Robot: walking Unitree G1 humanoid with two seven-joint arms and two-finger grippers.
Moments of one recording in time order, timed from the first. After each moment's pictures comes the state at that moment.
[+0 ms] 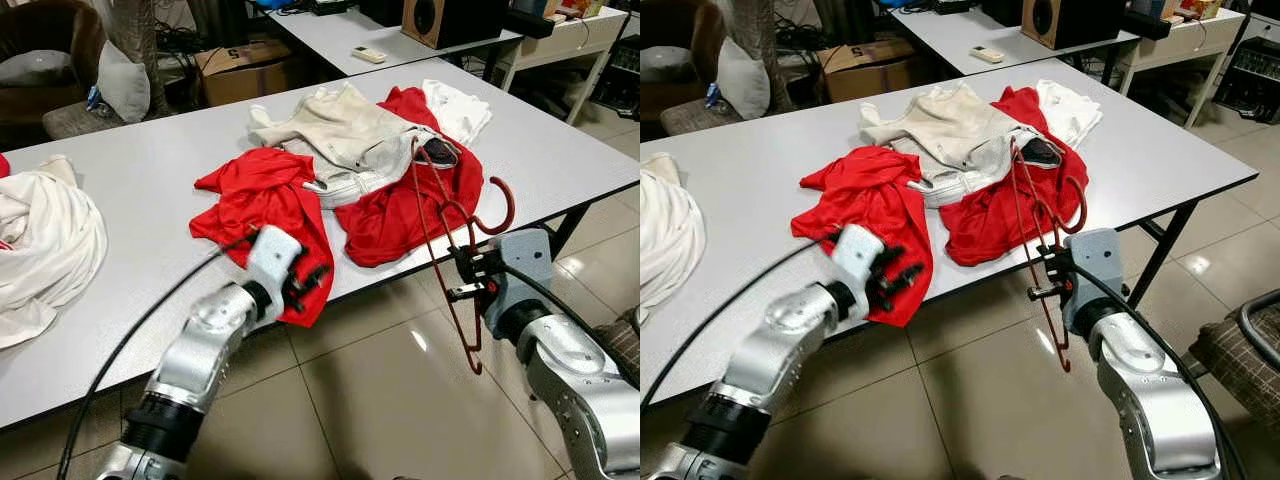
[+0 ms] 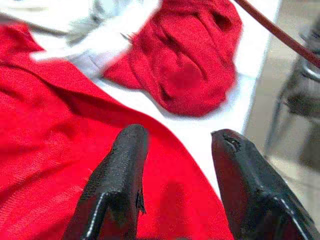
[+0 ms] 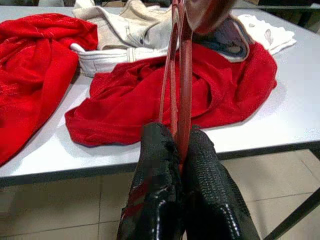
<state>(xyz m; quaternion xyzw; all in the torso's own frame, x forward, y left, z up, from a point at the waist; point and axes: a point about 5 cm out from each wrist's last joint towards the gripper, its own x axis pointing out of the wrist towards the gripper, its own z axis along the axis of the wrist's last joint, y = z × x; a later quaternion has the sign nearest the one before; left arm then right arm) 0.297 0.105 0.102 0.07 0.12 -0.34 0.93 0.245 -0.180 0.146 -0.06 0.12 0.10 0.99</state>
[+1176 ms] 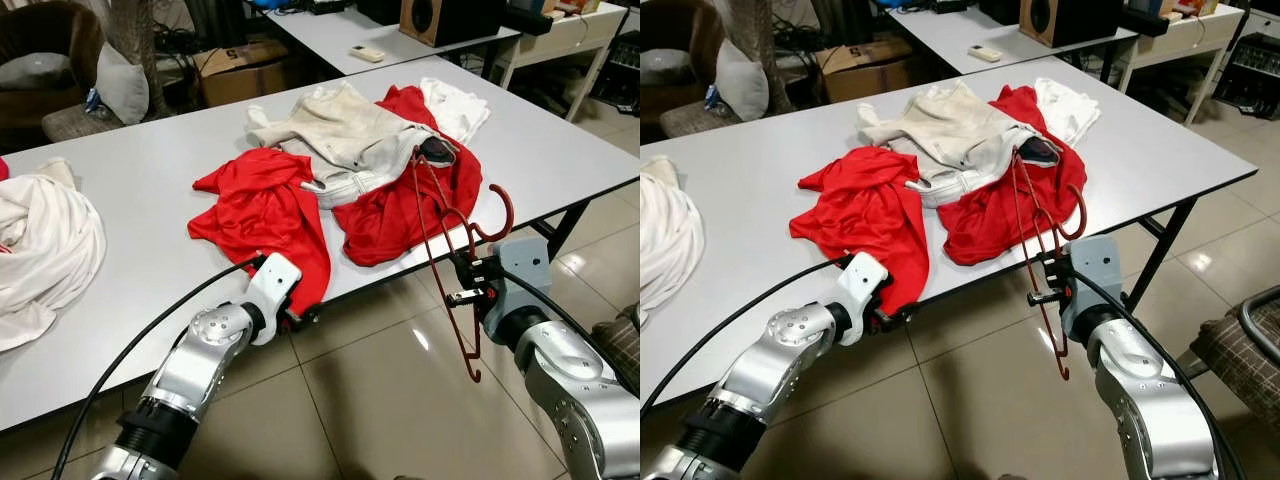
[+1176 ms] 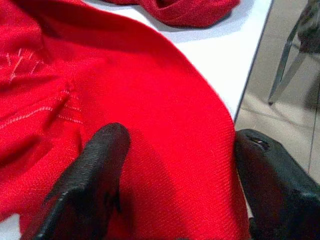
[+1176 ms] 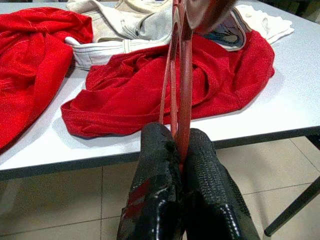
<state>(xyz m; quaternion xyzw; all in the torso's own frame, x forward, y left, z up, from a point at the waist) 0.293 0.116 0.073 0.15 0.20 -0.34 0.91 0.242 -0.180 0.143 -0.05 0.12 0.09 0.99</state>
